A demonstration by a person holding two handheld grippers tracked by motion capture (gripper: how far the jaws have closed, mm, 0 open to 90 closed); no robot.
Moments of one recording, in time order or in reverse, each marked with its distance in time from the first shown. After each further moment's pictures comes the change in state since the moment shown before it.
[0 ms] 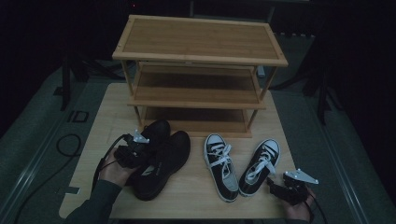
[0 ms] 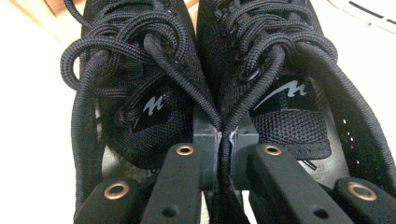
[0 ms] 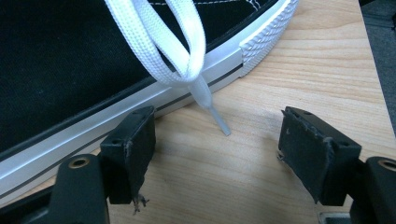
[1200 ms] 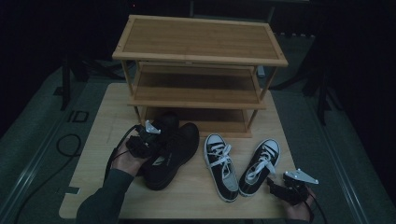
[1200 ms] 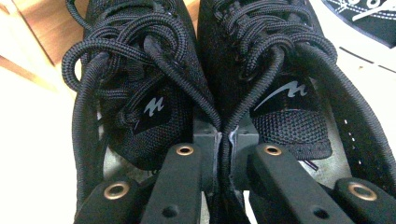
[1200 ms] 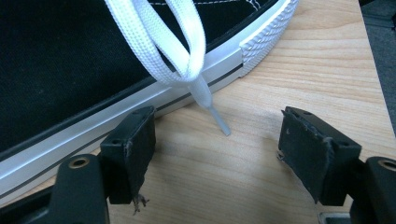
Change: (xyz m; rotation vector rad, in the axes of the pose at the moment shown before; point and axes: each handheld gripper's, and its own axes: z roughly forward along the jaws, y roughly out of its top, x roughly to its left) left arm -0.007 0.038 0.010 -0.035 0.011 0.026; right arm 0.000 0.000 0.000 0.000 0.000 0.000
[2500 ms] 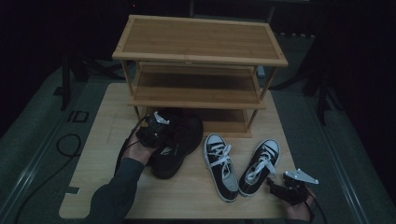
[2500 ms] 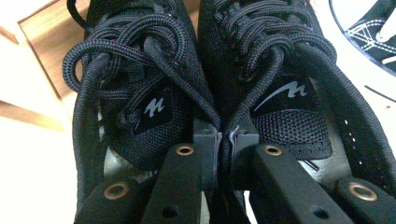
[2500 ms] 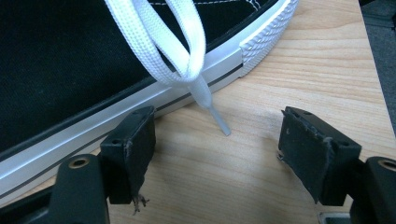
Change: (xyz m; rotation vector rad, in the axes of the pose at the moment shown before) left arm 0.004 0.032 0.024 -0.006 0.039 -0.001; right arm 0.000 0.000 0.000 0.000 0.000 0.000
